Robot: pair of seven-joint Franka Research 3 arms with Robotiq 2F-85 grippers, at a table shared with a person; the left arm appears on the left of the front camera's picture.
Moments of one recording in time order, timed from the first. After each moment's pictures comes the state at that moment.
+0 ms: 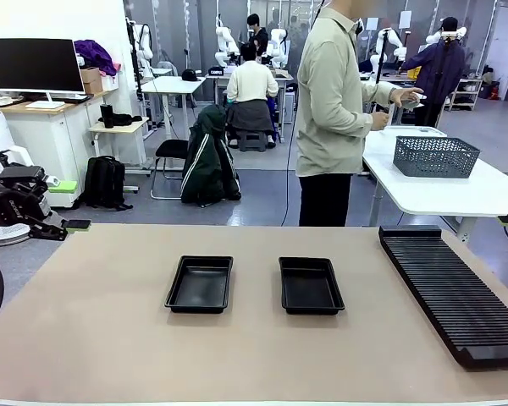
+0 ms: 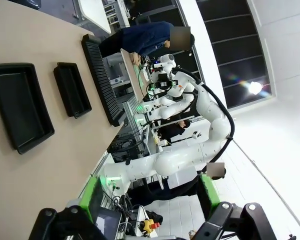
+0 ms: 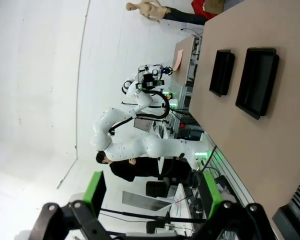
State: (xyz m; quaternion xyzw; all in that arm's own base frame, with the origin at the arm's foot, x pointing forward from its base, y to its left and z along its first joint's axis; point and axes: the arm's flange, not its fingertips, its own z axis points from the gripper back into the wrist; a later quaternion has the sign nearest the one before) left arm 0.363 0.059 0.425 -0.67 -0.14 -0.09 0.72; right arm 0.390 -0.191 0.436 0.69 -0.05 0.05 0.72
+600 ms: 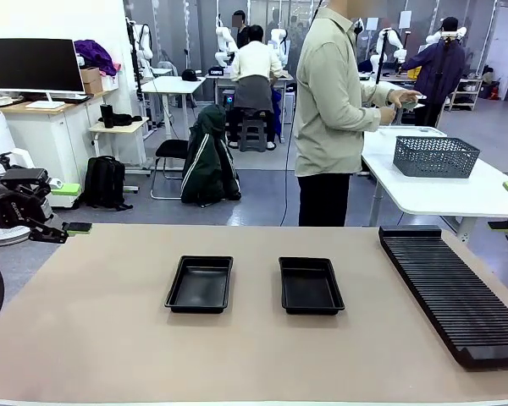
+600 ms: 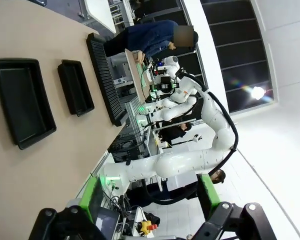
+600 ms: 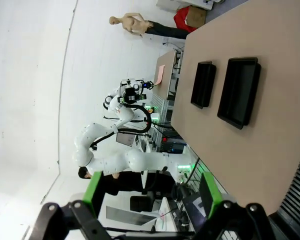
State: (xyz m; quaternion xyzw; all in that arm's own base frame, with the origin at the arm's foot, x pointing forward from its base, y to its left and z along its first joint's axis) left arm 0.360 0.057 0.424 -0.67 -0.13 -0.07 0.73; right arm 0.381 -0.176 0.432 0.66 -0.09 0.03 0.75
